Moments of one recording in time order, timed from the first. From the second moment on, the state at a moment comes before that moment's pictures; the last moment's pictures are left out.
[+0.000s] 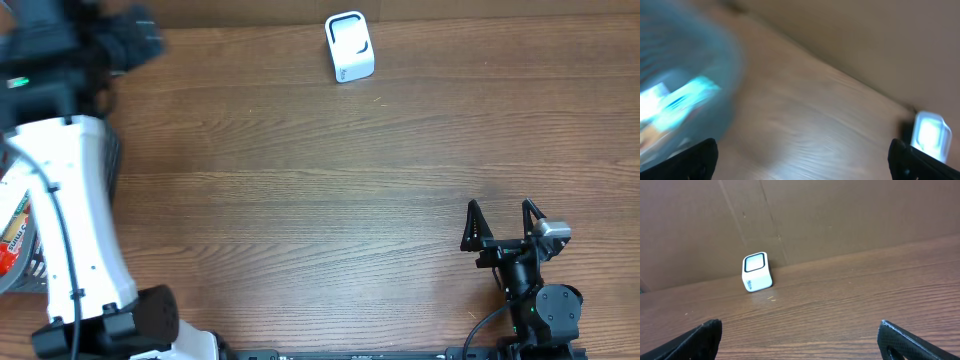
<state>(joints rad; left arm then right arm) 0.22 1.72 2.12 -1.12 -0.06 -0.34 0.10 0.01 0.02 -0.03 -0.02 0.25</state>
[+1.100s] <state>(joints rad) 0.70 2.13 2.12 -1.08 -0.14 -0.27 0.10 0.01 0.02 -0.04 -0.02 0.25</state>
